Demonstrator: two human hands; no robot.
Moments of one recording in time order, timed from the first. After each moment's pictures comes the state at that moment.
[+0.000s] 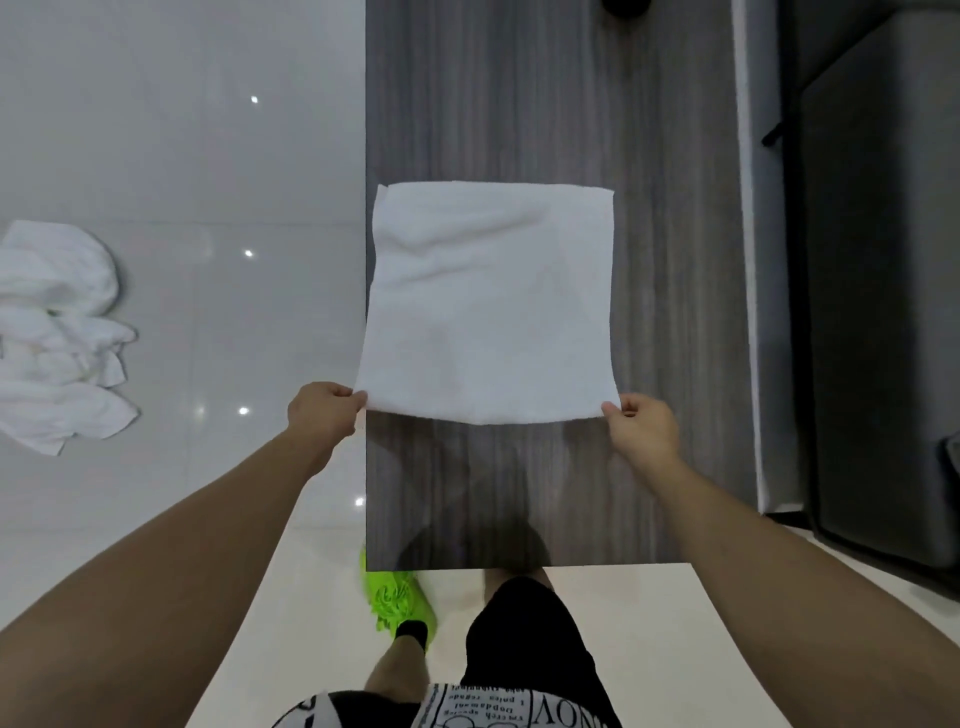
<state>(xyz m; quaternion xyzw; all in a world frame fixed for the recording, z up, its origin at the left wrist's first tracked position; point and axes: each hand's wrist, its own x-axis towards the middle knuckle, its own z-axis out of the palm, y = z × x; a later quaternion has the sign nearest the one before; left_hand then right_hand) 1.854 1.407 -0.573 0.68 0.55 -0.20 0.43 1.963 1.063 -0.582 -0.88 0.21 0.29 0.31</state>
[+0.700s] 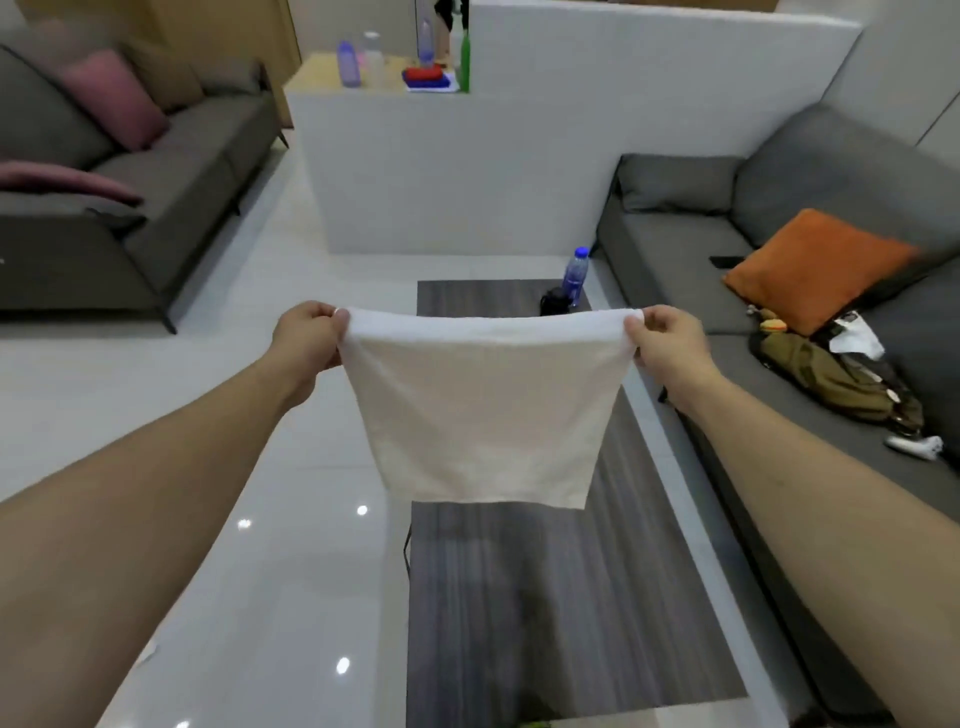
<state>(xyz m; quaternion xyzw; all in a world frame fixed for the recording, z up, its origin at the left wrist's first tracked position) 1.902 1.498 -0.192 0.72 0.32 0.13 0.61 2.017 1.115 -0.187 -0.85 0.01 -0.01 0.53</state>
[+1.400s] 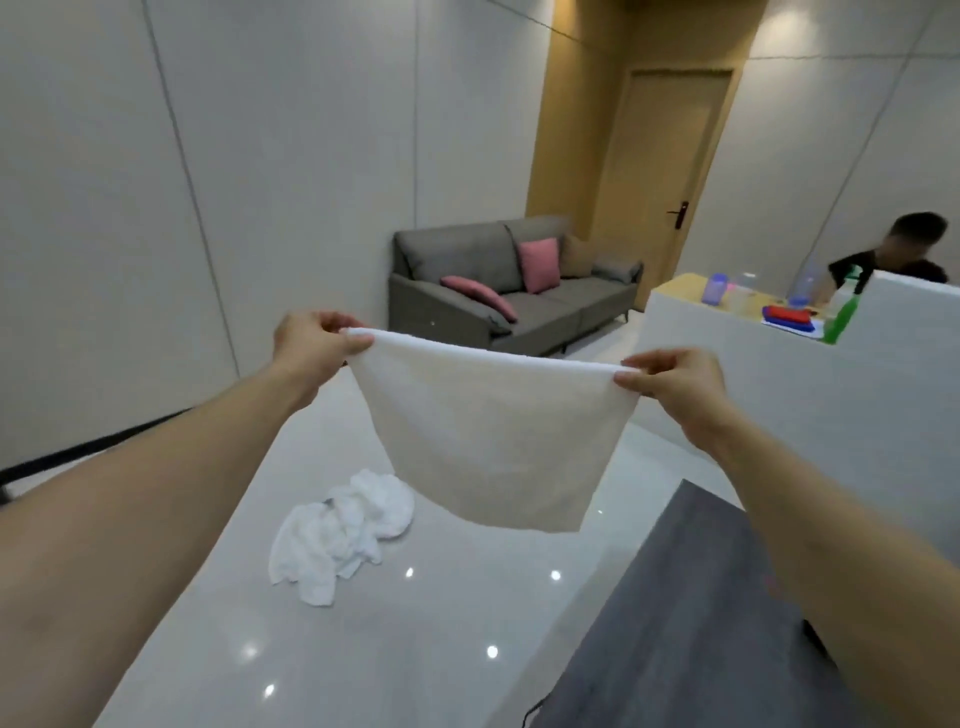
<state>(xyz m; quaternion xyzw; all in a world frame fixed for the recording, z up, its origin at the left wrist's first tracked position) 1.599 1.584 -0.028 0.61 0.48 0.47 0.42 1.947 1.388 -0.019 -0.71 -0.42 0.18 0.53</state>
